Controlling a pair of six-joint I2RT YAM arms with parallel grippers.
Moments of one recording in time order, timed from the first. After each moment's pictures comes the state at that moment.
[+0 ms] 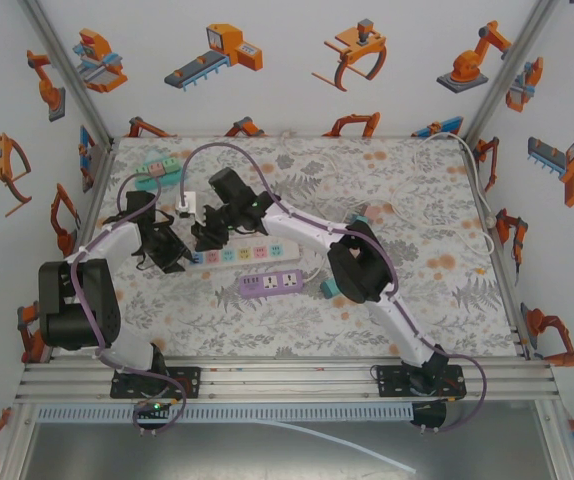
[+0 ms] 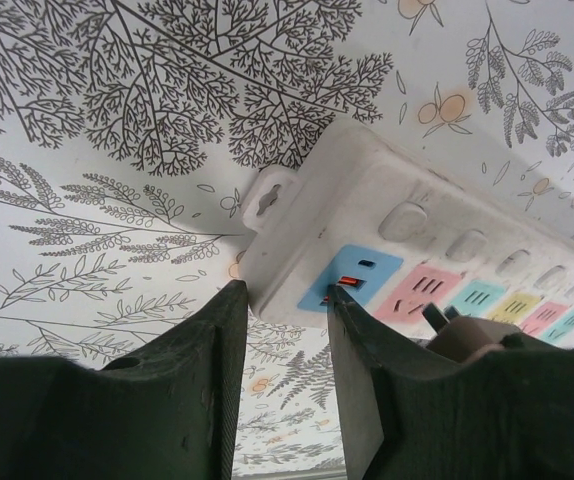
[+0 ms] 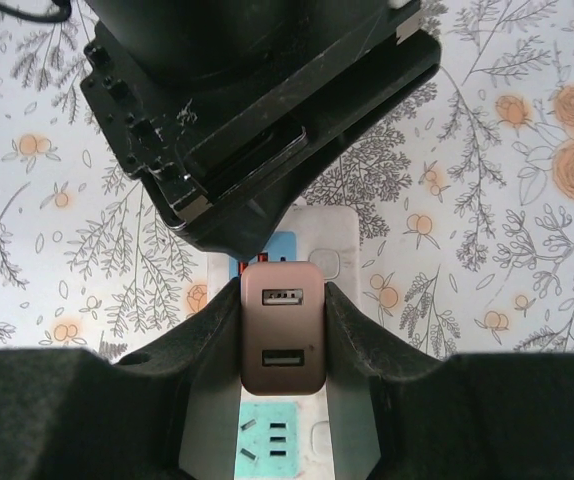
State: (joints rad) left arm -0.02 1.55 0.92 -0.60 0.17 -0.66; right arm 0.91 2.38 2.06 -0.35 -0.67 -0.48
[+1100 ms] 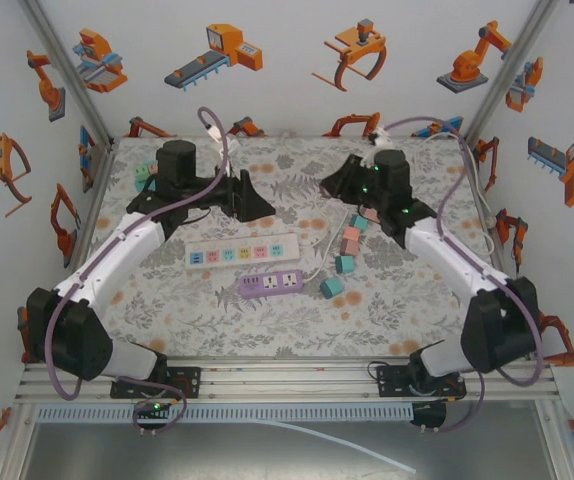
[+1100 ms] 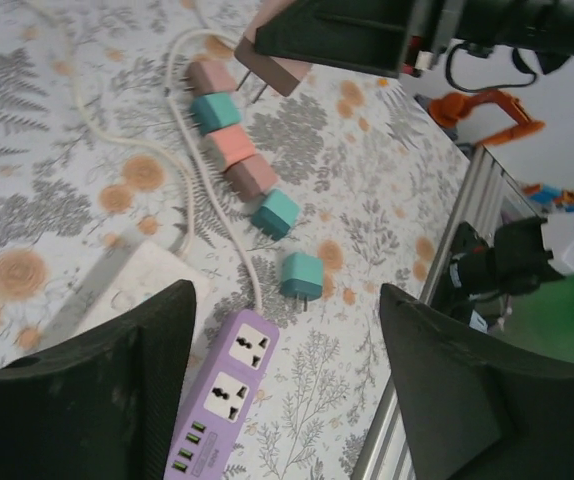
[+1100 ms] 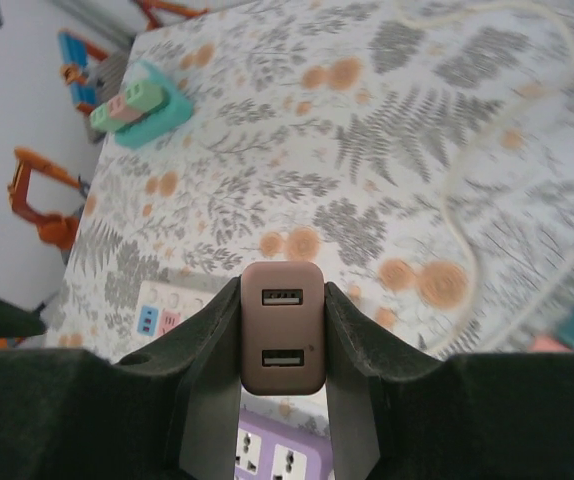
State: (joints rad) left arm -0.44 1.41 1.20 -0.21 0.78 -0.18; right arm 0.37 1.40 1.04 0.03 -0.19 0.60
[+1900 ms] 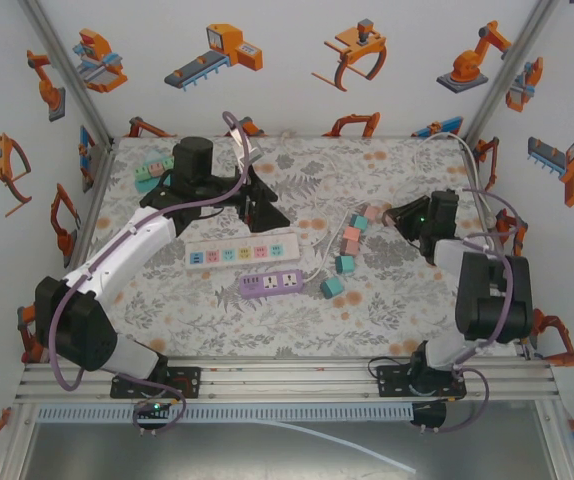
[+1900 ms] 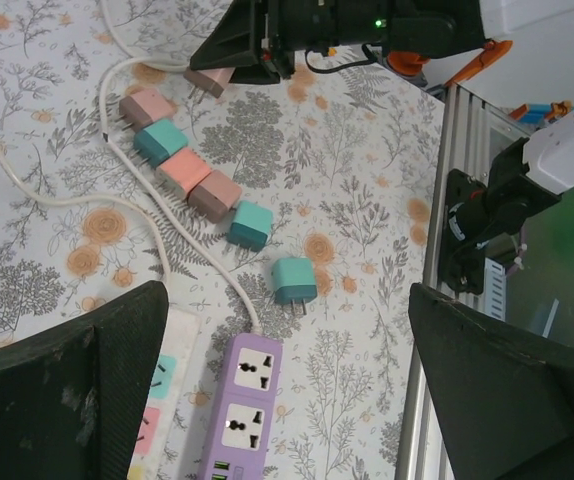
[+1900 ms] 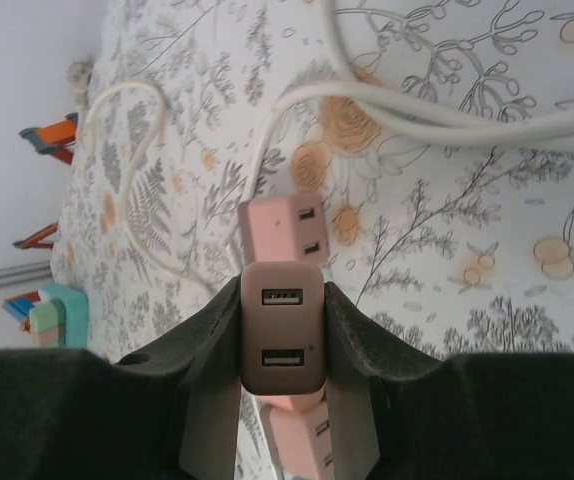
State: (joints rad) left arm -0.51 1.46 1.26 -0.22 0.87 -0.01; right arm -0.08 1.63 0.72 0.34 -0.24 0.95
